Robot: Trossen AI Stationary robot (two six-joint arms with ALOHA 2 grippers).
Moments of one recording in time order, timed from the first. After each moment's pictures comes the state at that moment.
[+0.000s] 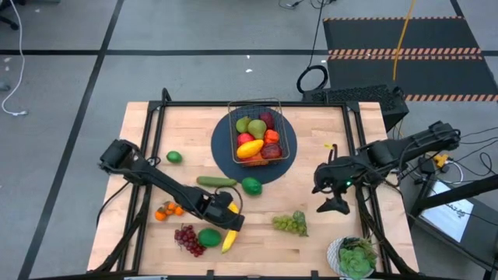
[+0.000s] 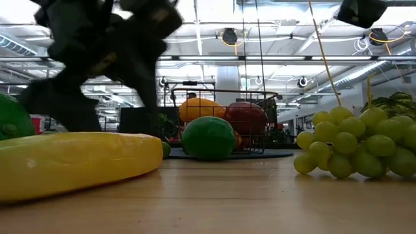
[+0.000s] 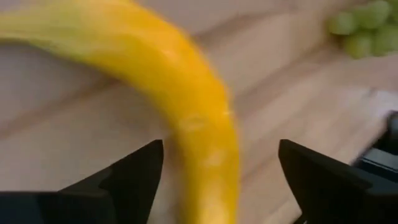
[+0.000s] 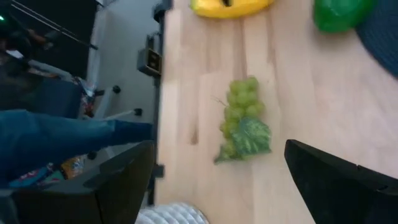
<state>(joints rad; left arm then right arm) -0.46 1.82 1.06 -0.26 -0.06 -1.64 0.34 0.98 0.96 -0.80 -0.22 0.58</state>
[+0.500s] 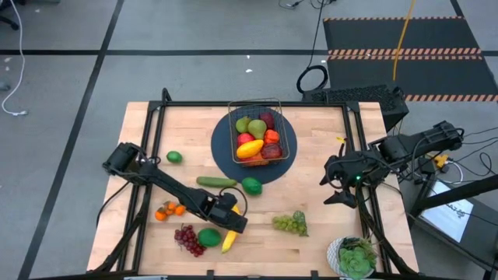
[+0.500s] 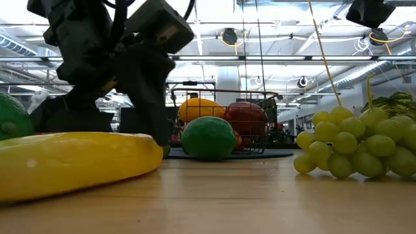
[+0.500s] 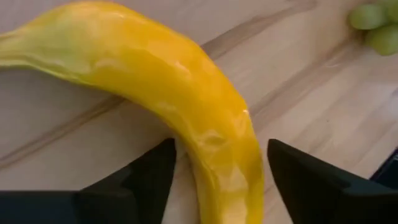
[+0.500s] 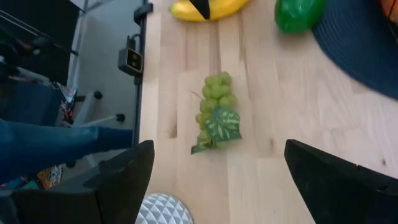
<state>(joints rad) -0.45 1.88 1.06 -0.22 -0.06 -1.56 0.34 0.88 0.96 -0.91 -0.13 0.56</state>
